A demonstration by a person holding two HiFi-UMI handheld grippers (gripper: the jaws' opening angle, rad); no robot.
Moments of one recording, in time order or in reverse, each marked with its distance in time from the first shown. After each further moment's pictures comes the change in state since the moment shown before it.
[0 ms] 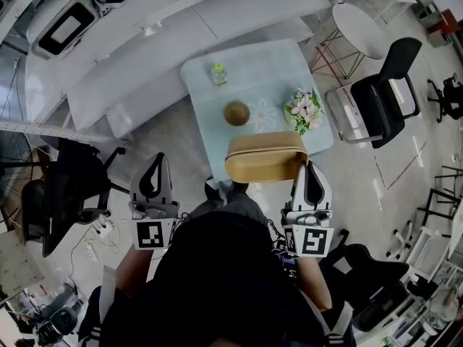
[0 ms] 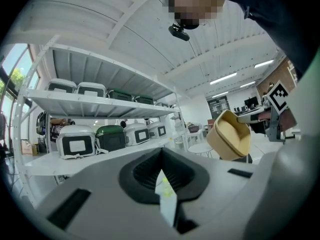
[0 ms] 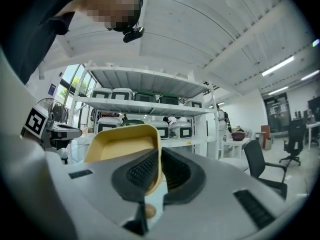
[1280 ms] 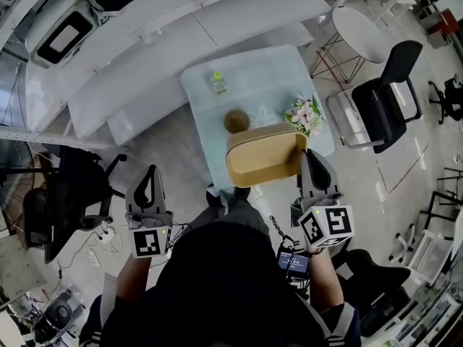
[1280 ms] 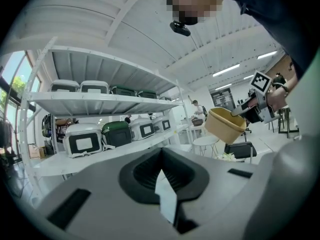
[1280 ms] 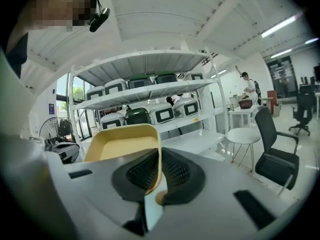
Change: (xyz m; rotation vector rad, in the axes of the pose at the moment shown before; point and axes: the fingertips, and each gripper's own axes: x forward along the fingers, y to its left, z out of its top) left arm 0.000 0.019 -0.018 0.028 0.058 0.055; right arm 0.054 -0.019 -0.013 0.230 0.239 0.121
